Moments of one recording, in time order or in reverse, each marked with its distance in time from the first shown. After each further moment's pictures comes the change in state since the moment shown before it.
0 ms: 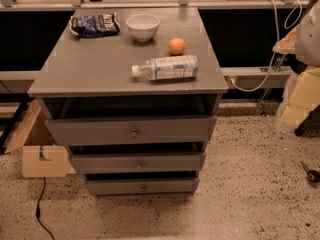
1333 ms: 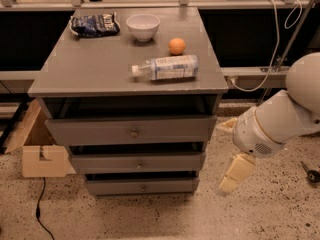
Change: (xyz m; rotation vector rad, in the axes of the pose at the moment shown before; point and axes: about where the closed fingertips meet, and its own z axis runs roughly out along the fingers) arm -0.026 0.089 0.184 -0.255 -0.280 0.039
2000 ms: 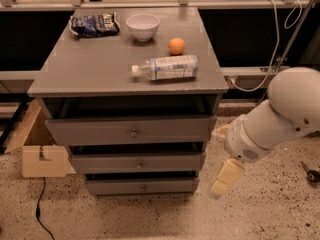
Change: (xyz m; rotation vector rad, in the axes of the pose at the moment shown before) arm 0.011 -0.007 0.031 0.001 0.030 0.023
